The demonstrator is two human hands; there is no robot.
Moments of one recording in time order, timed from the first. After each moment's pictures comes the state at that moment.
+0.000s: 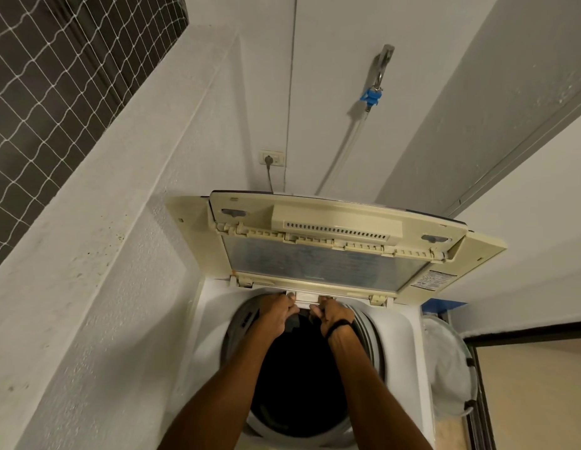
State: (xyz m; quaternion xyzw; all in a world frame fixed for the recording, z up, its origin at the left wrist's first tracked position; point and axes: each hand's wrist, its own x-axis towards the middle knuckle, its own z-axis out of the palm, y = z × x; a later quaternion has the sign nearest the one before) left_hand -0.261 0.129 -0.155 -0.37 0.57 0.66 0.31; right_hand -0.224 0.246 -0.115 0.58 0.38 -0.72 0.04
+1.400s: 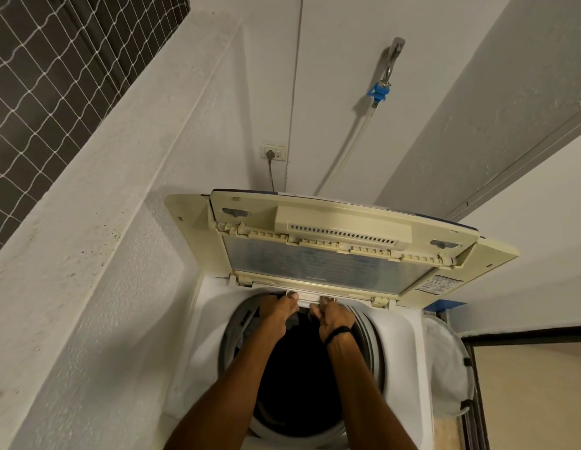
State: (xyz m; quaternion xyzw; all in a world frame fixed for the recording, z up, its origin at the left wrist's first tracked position) left_hand -0.259 0.134 -0.158 -0.40 0.53 0.67 0.33; right_hand -0.224 0.237 -0.122 0.59 0.37 -0.72 0.01
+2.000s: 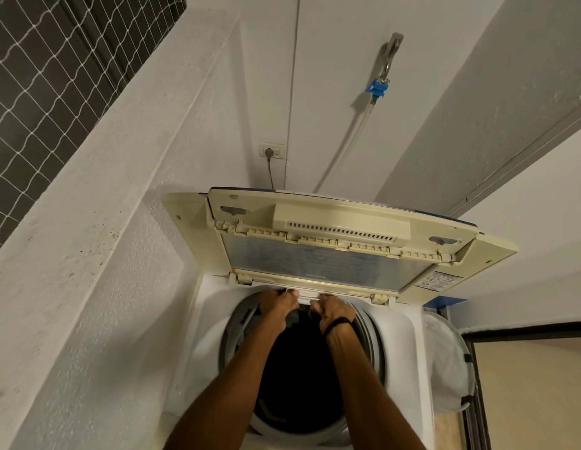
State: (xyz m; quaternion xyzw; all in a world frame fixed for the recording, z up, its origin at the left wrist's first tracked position) left_hand -0.263 0.132 -0.160 -0.36 0.62 0.63 0.30; right_hand -0.222 0.253 -0.109 0.55 0.39 -0.73 0.07
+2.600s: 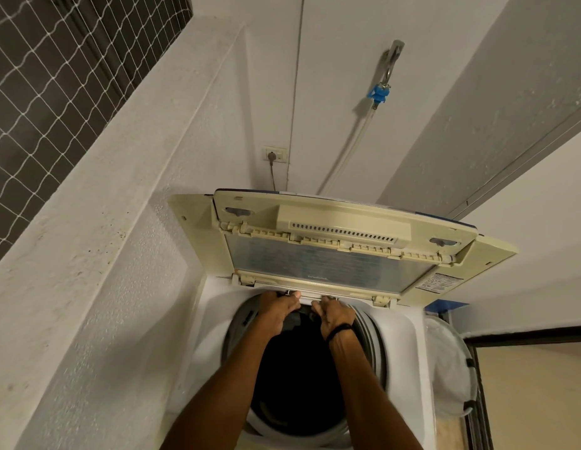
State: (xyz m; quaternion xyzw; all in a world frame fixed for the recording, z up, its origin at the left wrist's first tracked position) left_hand -0.257 0.116 -0.150 -0.30 0.58 0.70 0.29; right_hand -0.222 0.236 -0.112 0.55 0.38 -0.74 0.02
